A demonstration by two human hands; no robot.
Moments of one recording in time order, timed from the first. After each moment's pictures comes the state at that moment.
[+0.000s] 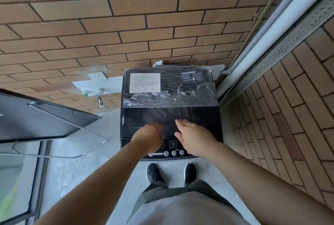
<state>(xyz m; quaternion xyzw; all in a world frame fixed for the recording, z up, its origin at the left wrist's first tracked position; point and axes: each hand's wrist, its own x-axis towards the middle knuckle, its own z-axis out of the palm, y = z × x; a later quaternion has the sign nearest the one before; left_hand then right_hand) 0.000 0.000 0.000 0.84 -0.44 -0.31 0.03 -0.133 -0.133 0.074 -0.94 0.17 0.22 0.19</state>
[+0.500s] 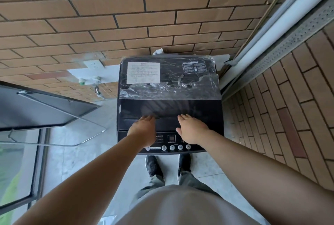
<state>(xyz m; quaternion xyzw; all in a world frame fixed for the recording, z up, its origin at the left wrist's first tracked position) 0.006 -0.002 -0.024 0.86 -0.38 -0.34 -0.03 -0.111 -0.160 0.007 -0.90 0.19 0.34 0.16</state>
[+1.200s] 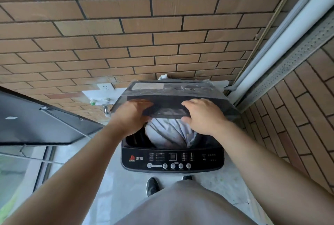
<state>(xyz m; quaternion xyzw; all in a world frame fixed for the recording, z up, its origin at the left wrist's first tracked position) 0.061 -0.002 0.126 0.88 -0.44 -0.11 0.13 -0.090 -0.199 0.138 -0.98 0.15 0.09 0.07</state>
